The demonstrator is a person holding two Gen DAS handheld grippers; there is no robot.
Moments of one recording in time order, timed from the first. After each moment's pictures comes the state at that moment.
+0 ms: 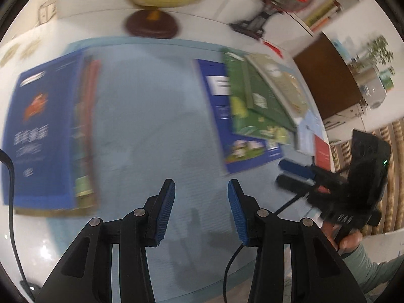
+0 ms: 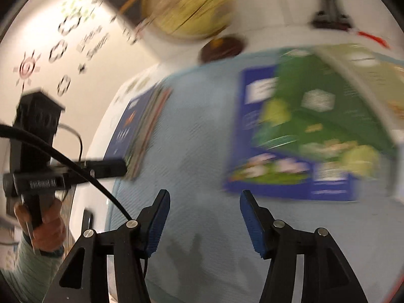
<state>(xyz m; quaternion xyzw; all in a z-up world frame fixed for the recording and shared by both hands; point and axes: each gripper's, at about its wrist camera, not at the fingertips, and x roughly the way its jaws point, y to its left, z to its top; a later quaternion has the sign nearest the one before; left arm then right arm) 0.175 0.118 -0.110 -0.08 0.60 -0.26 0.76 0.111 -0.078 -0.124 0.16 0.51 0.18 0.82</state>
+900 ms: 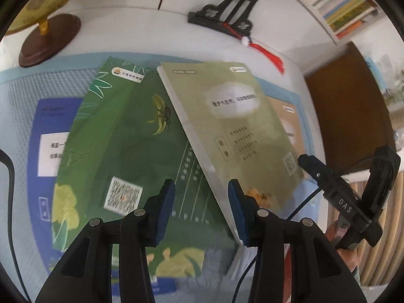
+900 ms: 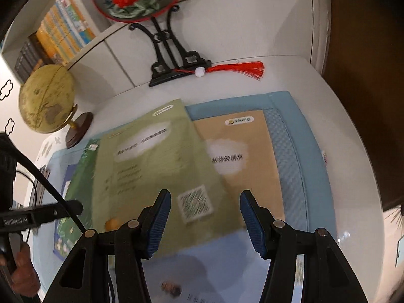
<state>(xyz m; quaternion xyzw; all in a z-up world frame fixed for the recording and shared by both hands) 0.280 -0.147 -0.152 -0.13 0.61 -0.17 0.76 0.223 -0.381 -0.140 0.12 0.49 0.03 0.86</state>
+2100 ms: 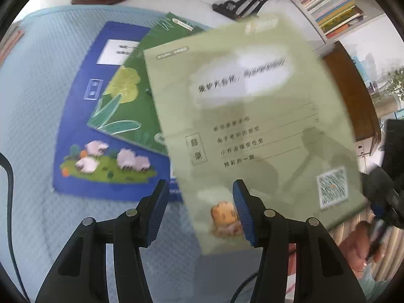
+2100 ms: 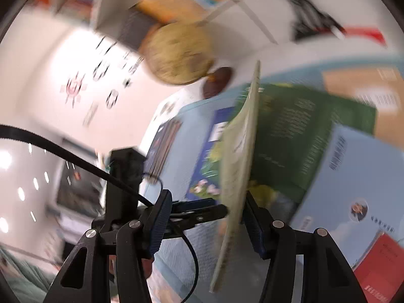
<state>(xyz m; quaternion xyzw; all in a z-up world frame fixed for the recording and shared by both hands) 0.153 -0.064 -0.156 -0.17 0.59 -0.18 0.76 0.134 -0.251 -0.086 0.22 0.49 0.35 0.77</state>
